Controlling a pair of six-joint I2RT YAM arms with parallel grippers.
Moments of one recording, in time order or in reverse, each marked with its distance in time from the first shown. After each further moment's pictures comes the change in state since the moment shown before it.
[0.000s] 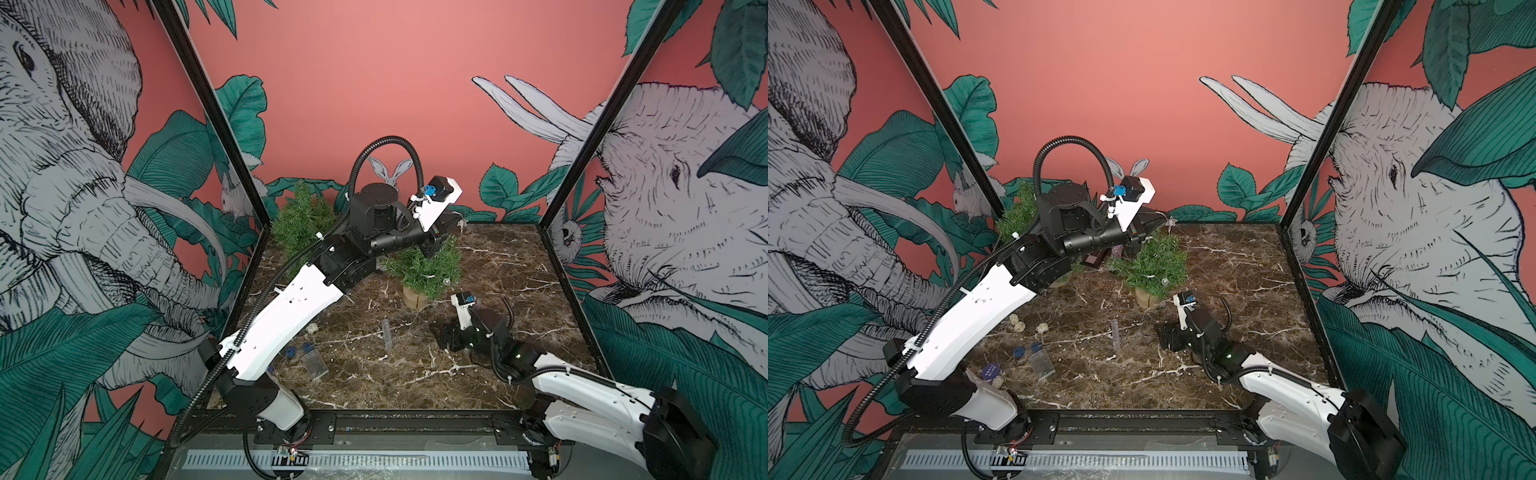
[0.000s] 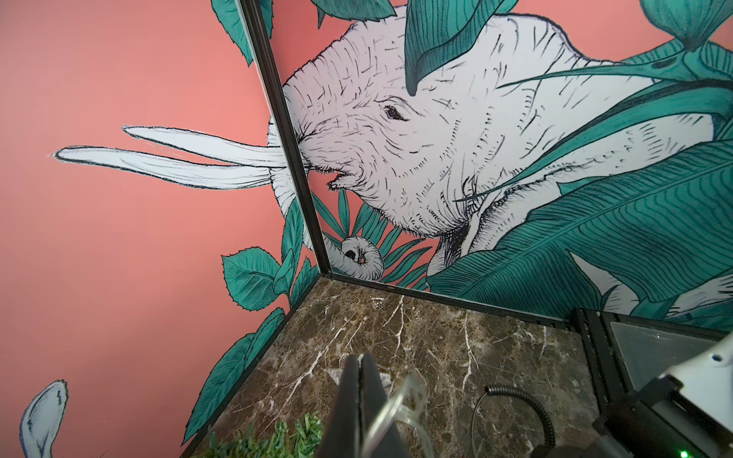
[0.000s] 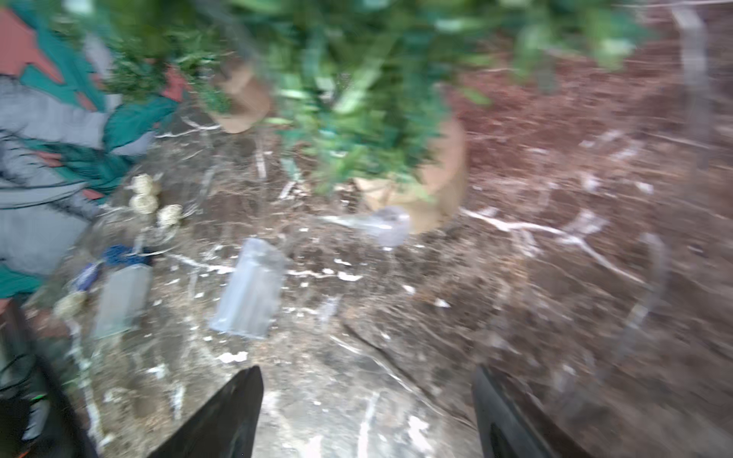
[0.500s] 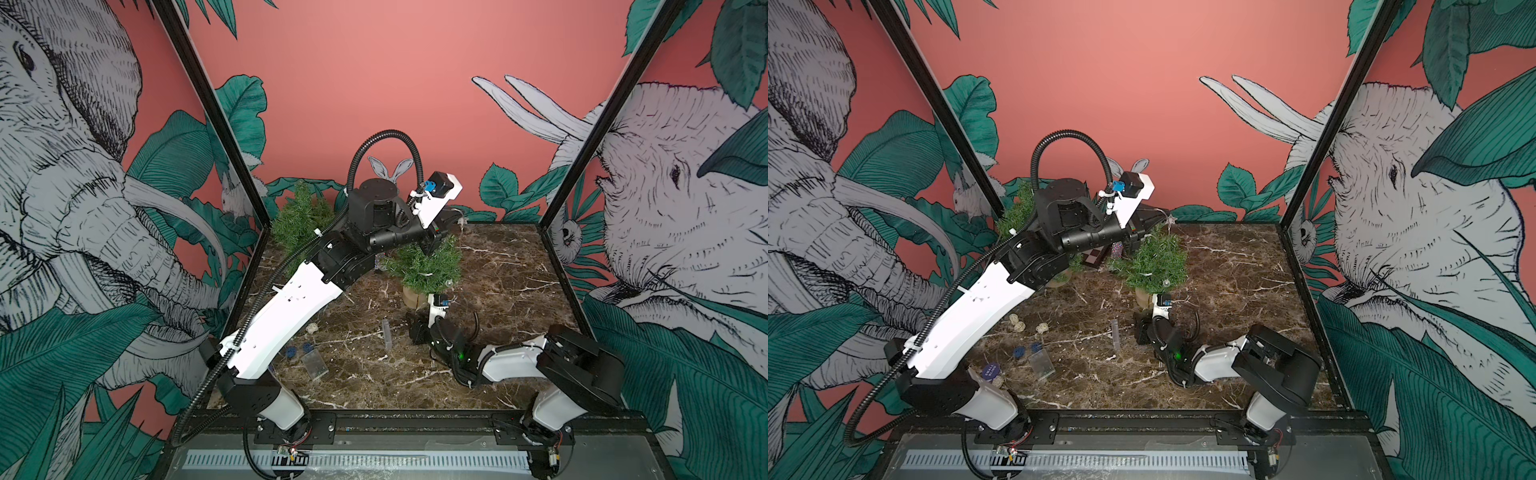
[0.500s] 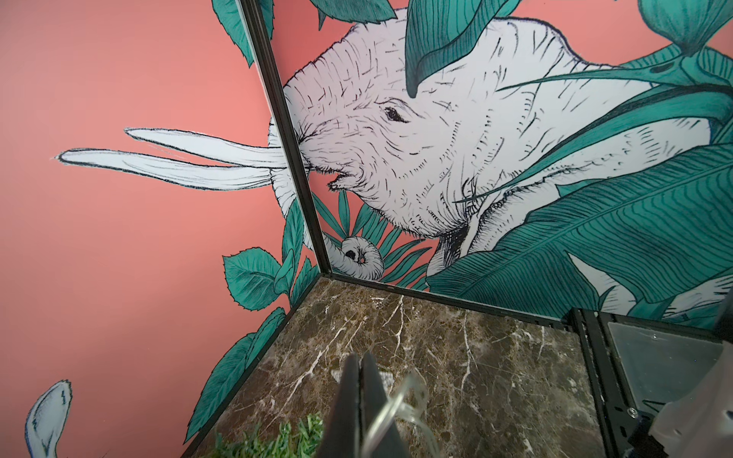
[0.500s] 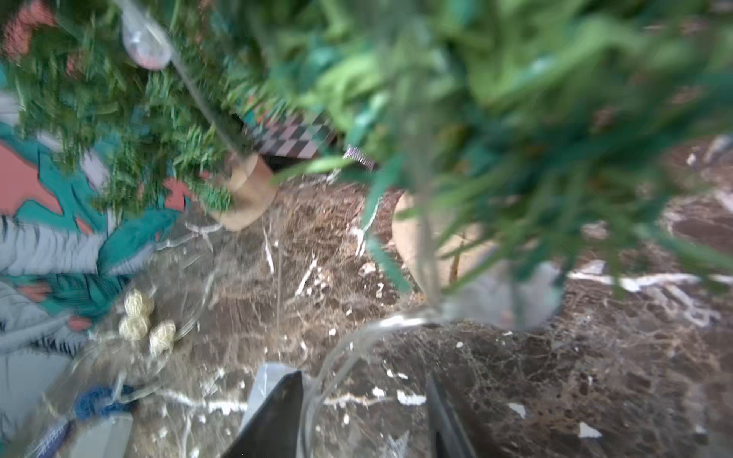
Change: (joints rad) left arm 0.000 0.016 0.051 -0.051 0.002 0.002; right arm 0.202 0.533 0.062 0.623 0.396 0.225
